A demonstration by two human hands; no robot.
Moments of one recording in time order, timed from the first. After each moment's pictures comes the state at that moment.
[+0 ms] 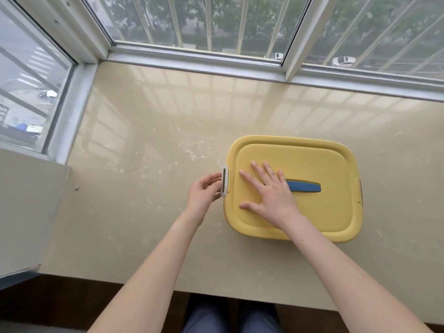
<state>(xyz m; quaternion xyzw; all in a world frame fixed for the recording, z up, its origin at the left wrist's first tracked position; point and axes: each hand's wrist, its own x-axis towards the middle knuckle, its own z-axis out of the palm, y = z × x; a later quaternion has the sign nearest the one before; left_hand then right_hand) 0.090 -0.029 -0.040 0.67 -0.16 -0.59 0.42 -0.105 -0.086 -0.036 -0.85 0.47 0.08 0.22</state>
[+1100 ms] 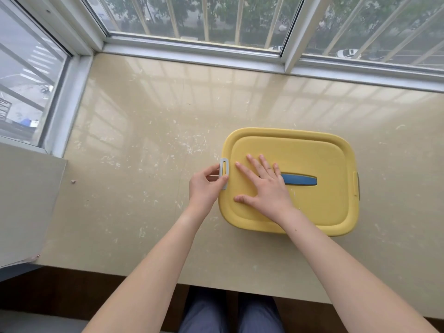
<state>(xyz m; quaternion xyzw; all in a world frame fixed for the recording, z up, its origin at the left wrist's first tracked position) 0.066 -0.036 -0.034 0.75 -0.25 -0.47 0.39 -0.108 -0.086 -0.039 -0.84 0.47 0.05 0.26</state>
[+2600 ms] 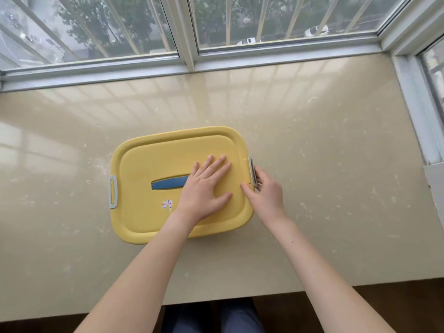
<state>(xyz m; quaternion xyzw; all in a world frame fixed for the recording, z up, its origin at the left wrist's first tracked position) -0.149 -0.100 -0.052 0.61 -0.75 -0.24 0.10 -0.332 -0.103 -0.036 -0.56 0.67 -0.22 0.42</state>
